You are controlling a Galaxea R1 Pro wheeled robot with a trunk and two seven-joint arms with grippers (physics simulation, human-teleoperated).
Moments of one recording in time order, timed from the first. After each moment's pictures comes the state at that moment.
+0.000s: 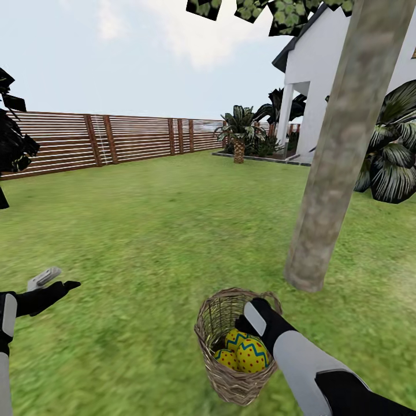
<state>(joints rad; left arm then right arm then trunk) -0.69 0.30 0.67 -0.96 0.00 0.93 -0.41 -0.83 0.17 0.04 -0.33 -0.42 0.62 -0.49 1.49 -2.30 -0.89</state>
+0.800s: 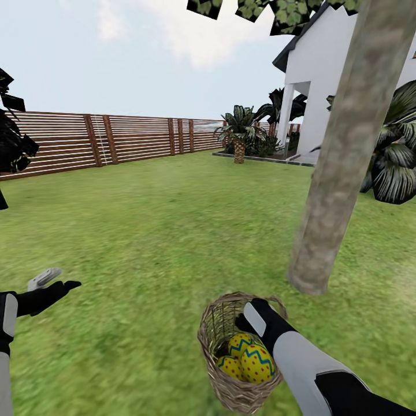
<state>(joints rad) -0.69 0.30 0.67 -0.96 0.00 0.93 -0.41 -0.83 0.17 0.05 -0.34 -0.41 0.59 -0.48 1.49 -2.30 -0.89</state>
